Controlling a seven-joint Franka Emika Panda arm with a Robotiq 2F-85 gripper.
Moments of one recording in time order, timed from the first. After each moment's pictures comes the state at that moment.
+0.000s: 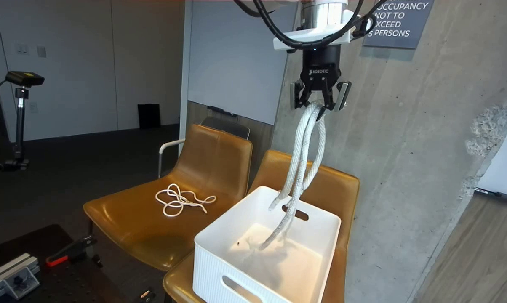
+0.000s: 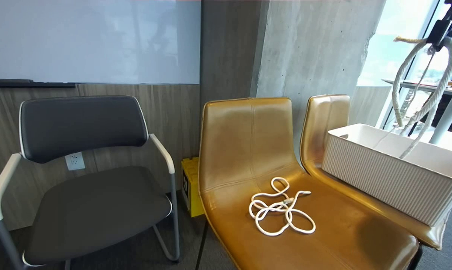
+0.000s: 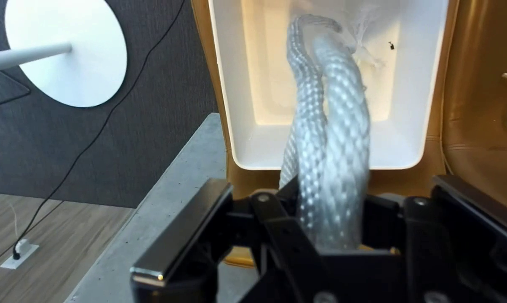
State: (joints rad) arm -0.30 0.42 -0.12 -1.21 -0.07 1.81 -0.40
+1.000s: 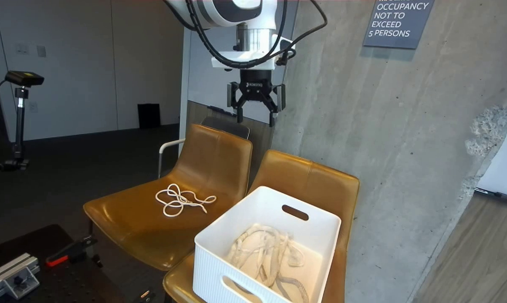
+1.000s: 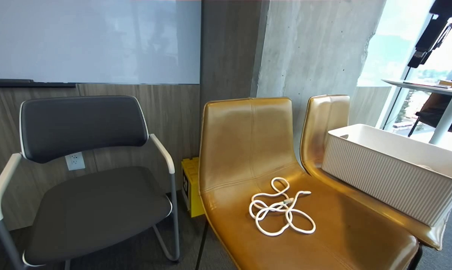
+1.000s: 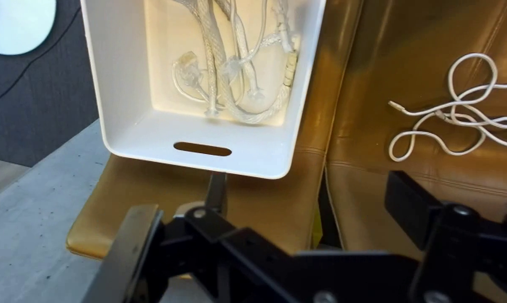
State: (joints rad) arm -0.16 0.15 -0.05 -1.70 -0.05 2.06 -0.41
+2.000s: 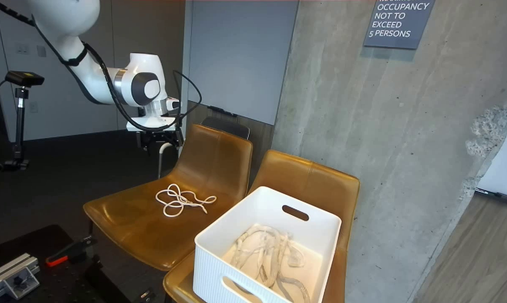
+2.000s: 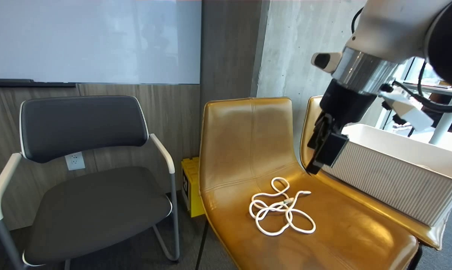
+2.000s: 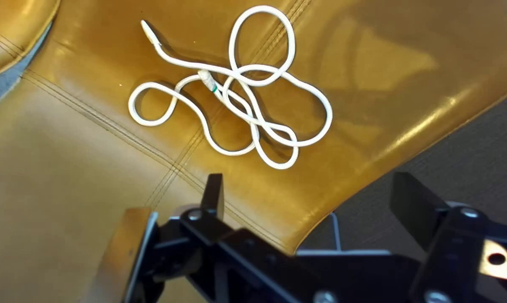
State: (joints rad) arm 0.18 0.34 0.15 -2.01 -0.21 2.58 -0.28
